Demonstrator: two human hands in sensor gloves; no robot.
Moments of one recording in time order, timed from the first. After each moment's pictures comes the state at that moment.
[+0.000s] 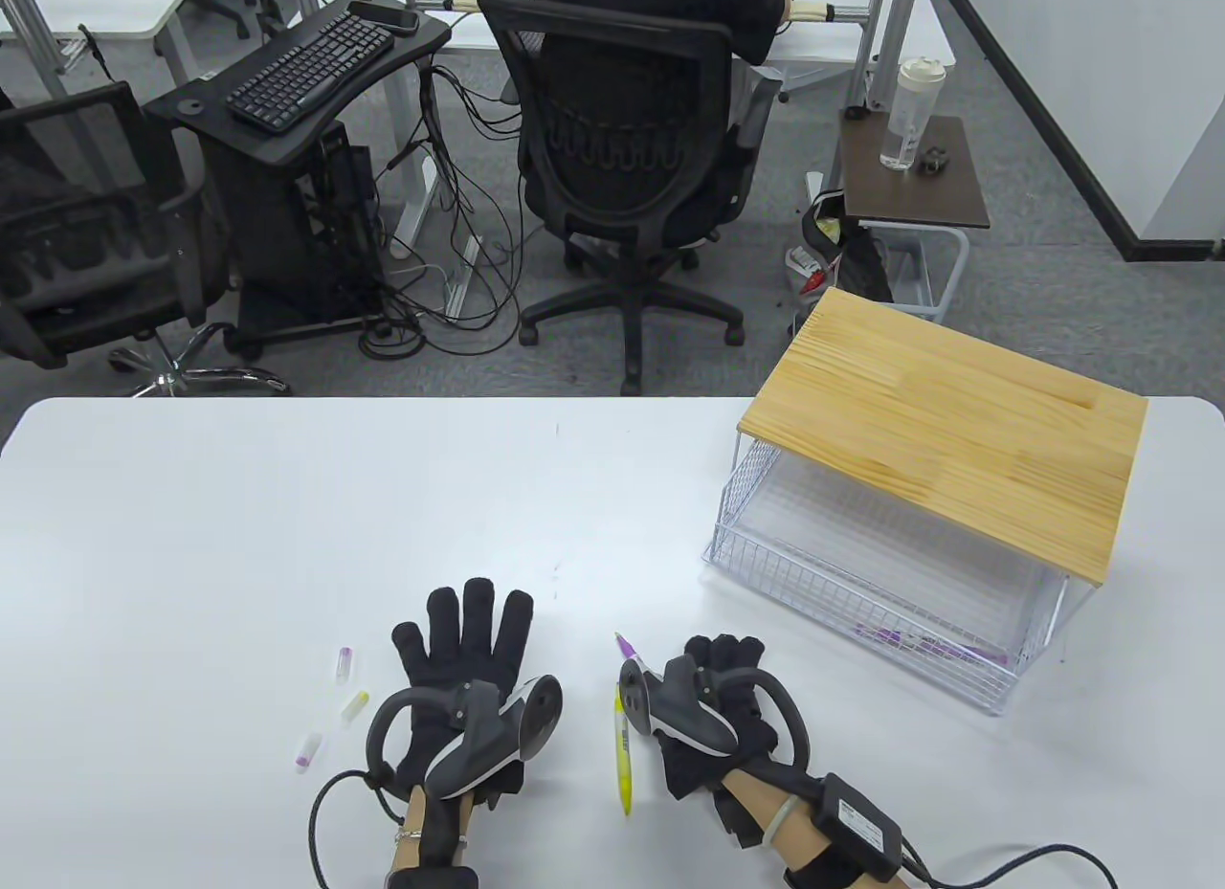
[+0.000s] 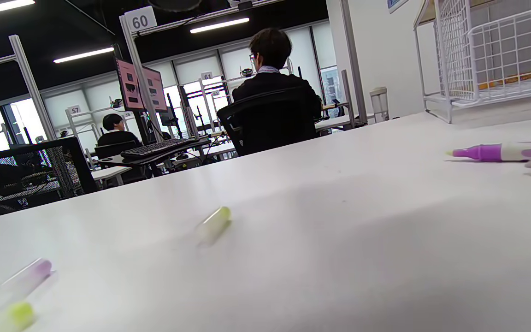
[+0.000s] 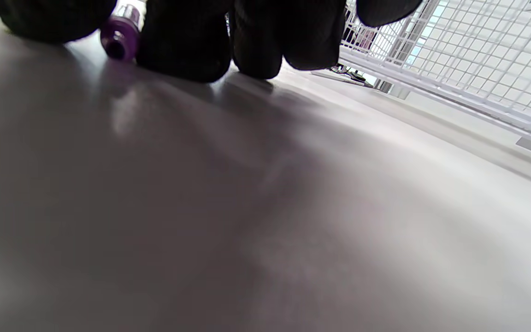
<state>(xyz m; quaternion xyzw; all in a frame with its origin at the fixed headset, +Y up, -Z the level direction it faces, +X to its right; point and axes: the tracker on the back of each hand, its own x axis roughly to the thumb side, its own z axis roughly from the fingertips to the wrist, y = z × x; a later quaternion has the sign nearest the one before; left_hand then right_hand) -0.146 -0.726 -0.306 0.04 -0.07 -0.11 0.99 0.049 -0.778 -0.333 -0.05 -0.08 -0.99 0.12</state>
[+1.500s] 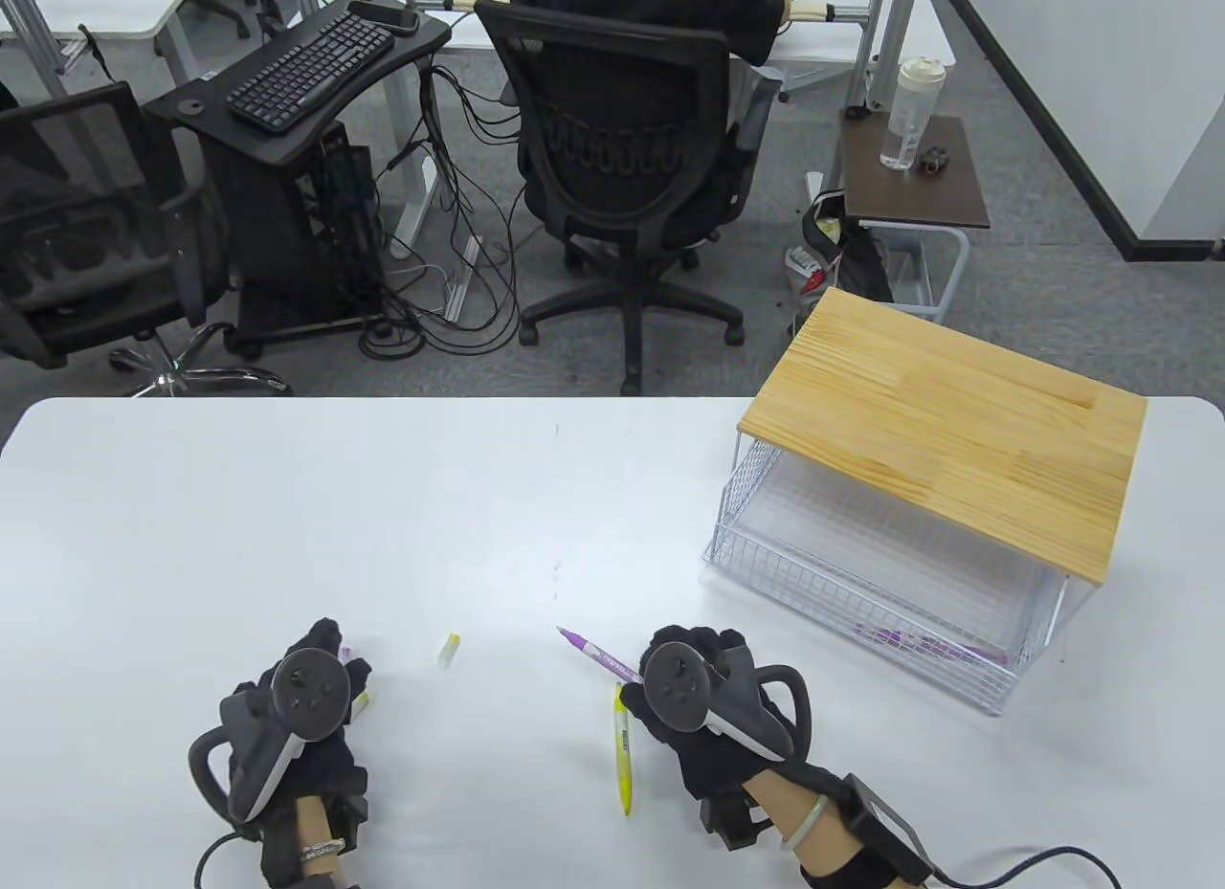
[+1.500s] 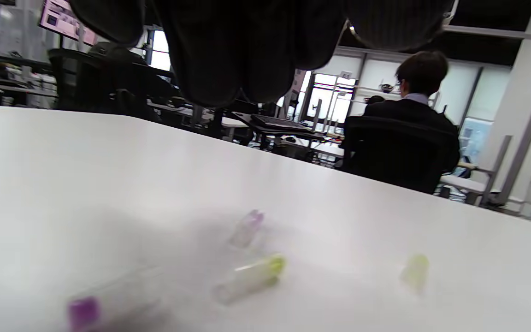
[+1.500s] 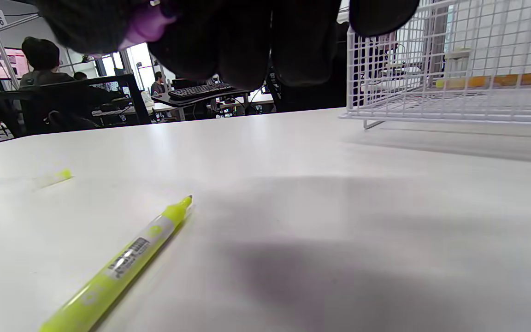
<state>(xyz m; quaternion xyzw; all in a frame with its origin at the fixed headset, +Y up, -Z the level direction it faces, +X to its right) -0.307 -0.713 -0.293 0.03 0.16 0.07 0.98 0.060 -0.718 -0.313 -0.12 -0.03 -0.99 -0.10</state>
